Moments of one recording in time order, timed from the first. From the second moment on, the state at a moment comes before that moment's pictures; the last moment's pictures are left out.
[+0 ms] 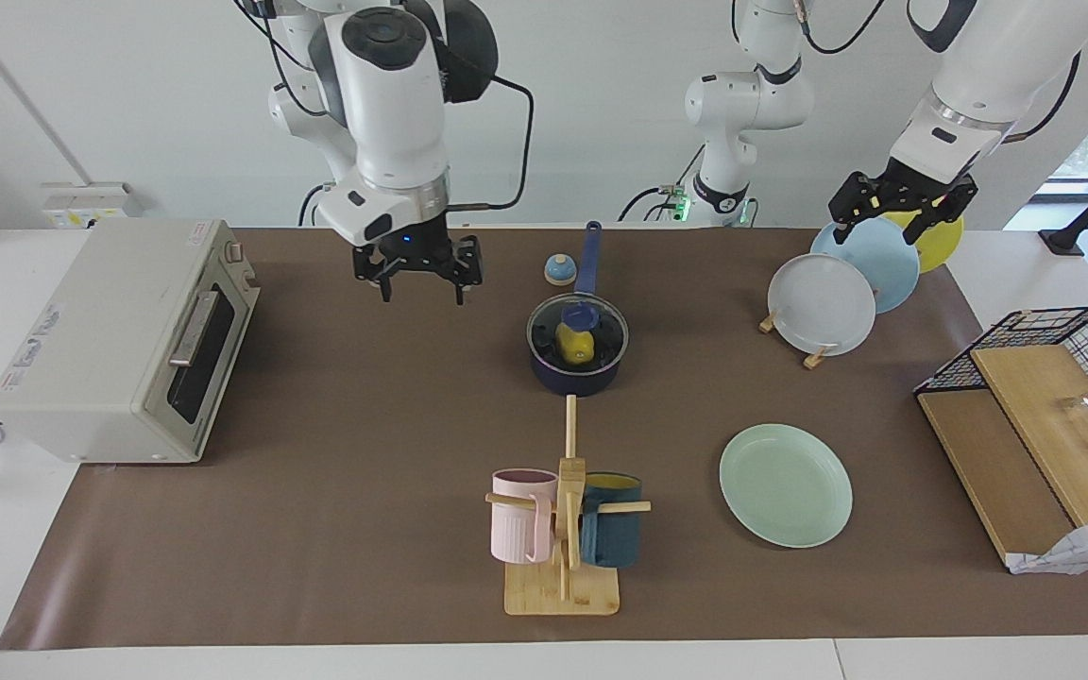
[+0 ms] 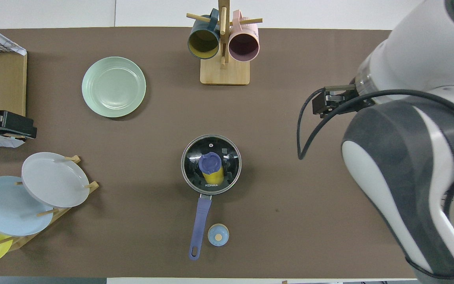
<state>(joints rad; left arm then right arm) -0.09 -0.04 -0.01 -1.57 0.00 1.48 0.00 0.30 0.15 -0.04 -1.42 -0.05 1.51 0.29</state>
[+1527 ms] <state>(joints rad) -0.09 -0.11 -0.01 -1.57 0.00 1.48 0.00 0.06 -0.01 -0.05 -1.57 -0.04 1.48 0.04</state>
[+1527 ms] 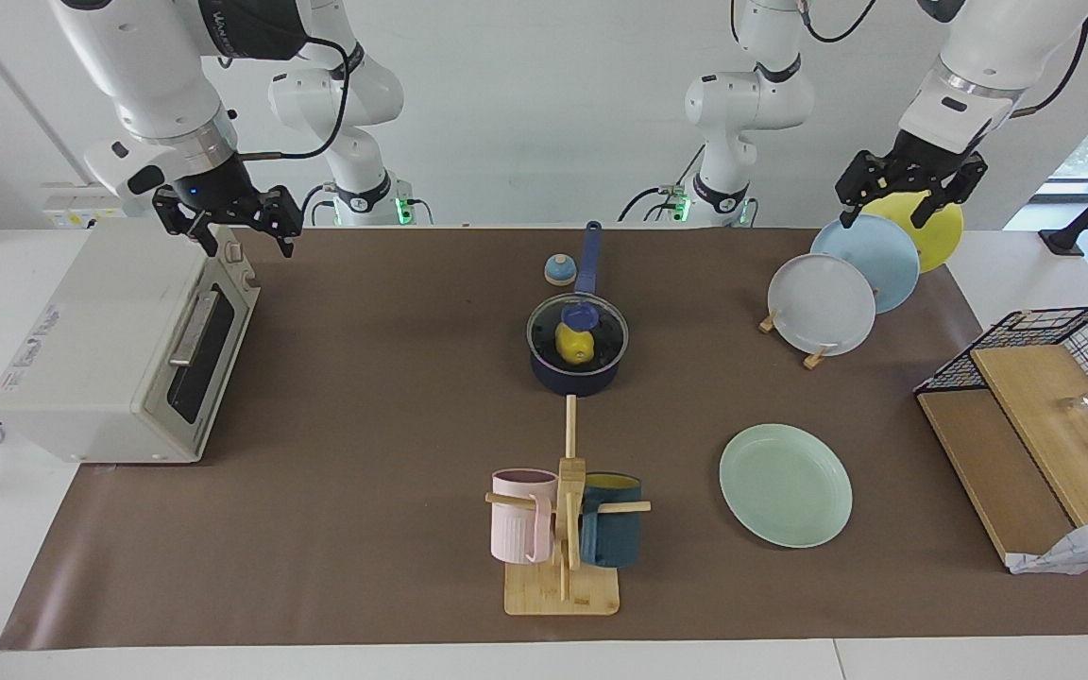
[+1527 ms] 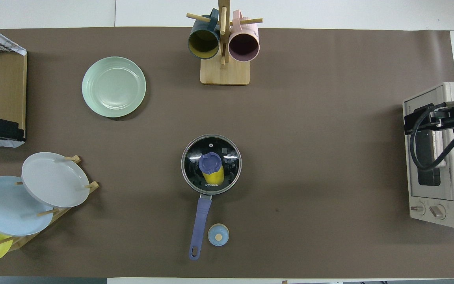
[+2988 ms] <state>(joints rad) -0.08 -0.14 -0.01 -1.70 -0.02 1.54 -0.02 0.01 -0.01 -0.04 -1.56 -0.01 1.48 0.01</state>
